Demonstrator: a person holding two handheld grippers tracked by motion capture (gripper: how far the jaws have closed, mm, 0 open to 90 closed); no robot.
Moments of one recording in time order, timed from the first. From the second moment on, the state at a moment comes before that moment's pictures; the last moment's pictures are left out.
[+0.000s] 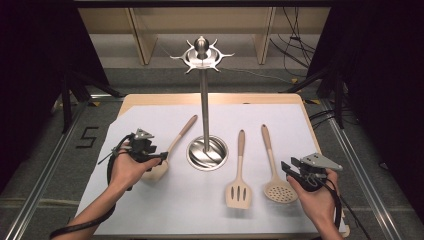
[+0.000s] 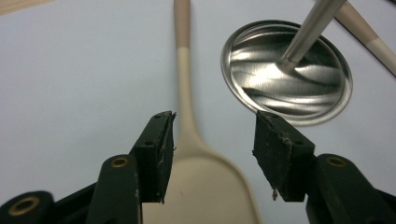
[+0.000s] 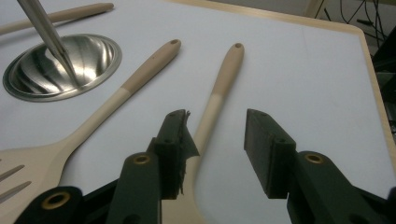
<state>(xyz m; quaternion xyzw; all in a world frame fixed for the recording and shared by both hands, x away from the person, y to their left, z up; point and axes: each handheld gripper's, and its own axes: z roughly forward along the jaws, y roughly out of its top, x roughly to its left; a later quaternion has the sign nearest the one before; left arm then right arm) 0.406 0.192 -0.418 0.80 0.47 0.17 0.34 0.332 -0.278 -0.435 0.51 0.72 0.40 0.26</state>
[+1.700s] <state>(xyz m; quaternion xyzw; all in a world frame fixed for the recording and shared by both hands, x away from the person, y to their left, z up) 0.519 0.140 -0.464 0.83 0.52 0.07 0.16 0.331 -0.281 -0.439 0.51 0.73 0.38 0.25</state>
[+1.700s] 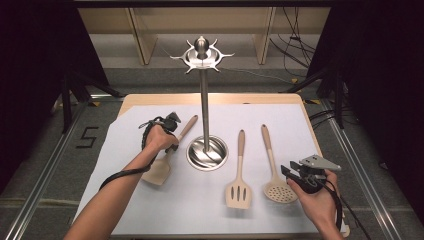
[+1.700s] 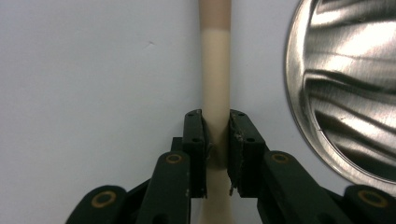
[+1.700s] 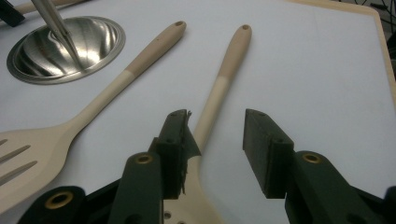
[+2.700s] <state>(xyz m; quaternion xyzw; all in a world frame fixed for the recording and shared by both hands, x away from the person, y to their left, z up) 0.398 0.196 -0.415 0.78 0.47 0.16 0.39 0.332 -0.281 -0.439 0.50 0.73 0.38 0.25</state>
